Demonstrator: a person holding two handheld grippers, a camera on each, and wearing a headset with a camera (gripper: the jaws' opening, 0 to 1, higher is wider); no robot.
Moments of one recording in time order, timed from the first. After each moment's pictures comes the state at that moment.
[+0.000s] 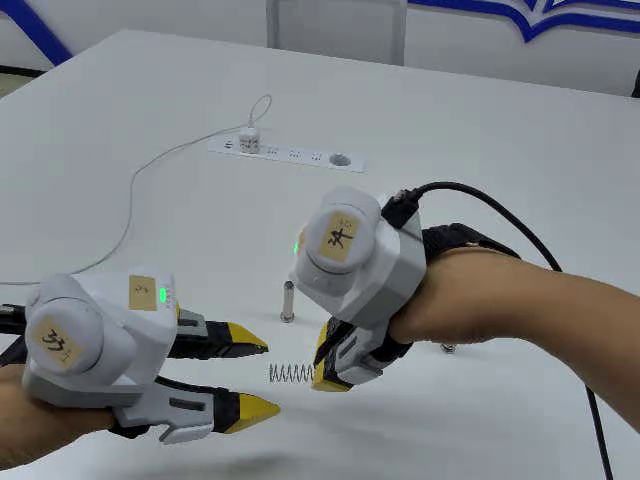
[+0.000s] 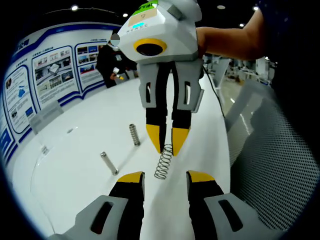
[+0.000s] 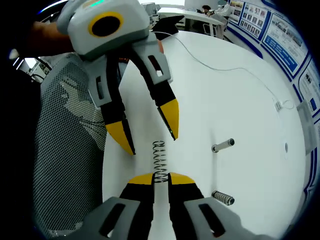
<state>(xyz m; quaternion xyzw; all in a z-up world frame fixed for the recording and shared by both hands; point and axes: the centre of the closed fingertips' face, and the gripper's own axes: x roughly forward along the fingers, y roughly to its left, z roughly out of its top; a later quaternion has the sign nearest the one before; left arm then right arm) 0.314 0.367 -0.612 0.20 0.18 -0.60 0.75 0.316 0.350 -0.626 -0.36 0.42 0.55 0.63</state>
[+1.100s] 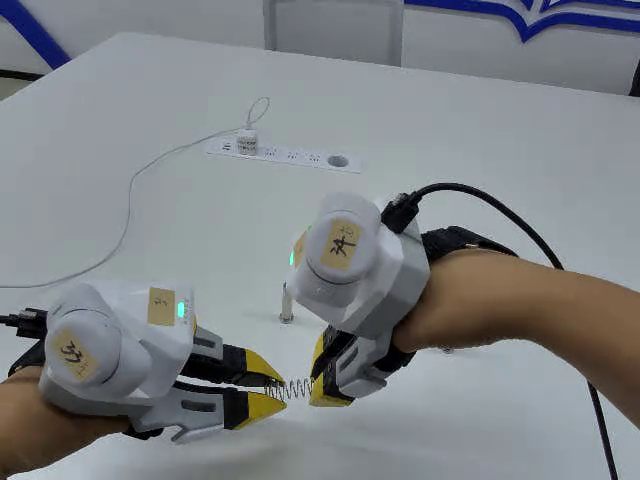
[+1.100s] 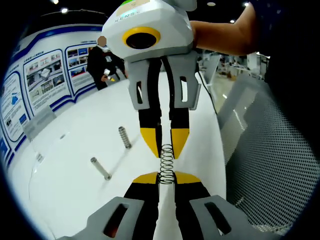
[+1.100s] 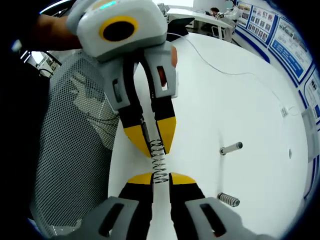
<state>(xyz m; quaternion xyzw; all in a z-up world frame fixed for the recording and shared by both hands) 0.301 0.358 -0.614 0.21 0.18 -0.63 0.73 0.302 0.351 -0.626 -0.36 0.41 0.57 0.61</state>
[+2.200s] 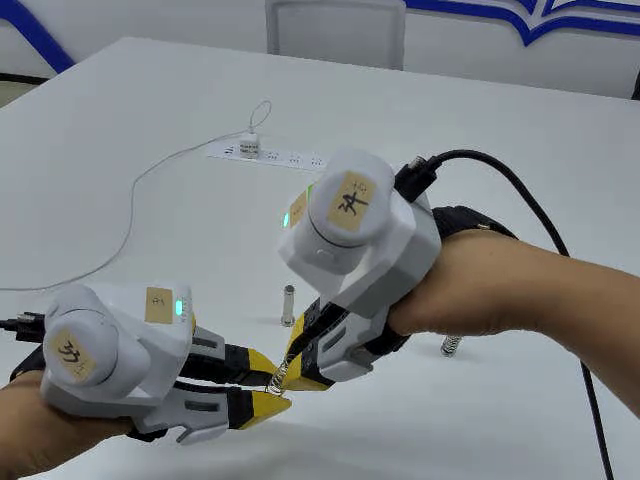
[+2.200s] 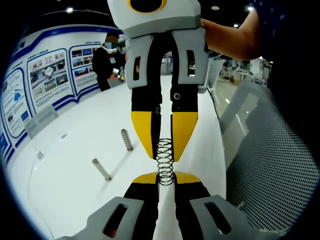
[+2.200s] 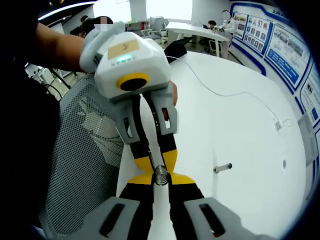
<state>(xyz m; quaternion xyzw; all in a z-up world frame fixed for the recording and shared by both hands) 0.303 0.356 -0.610 0.20 0.18 -0.62 0.74 0.301 0.379 -0.585 -0.33 0.37 0.59 0.64</state>
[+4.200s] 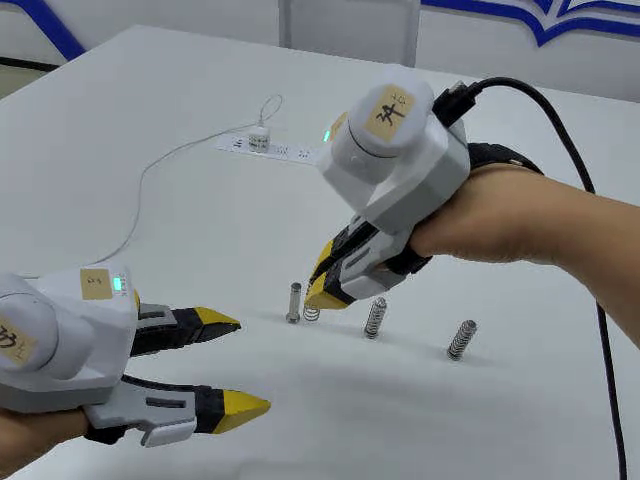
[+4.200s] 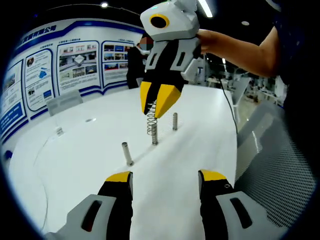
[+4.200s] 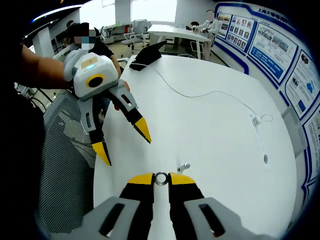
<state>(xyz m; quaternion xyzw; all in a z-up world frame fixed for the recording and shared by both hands) 0.325 0.393 -0.600 0.12 0.19 -0.54 0.81 0.374 0.360 -0.558 -0.33 0.35 0.53 0.69</state>
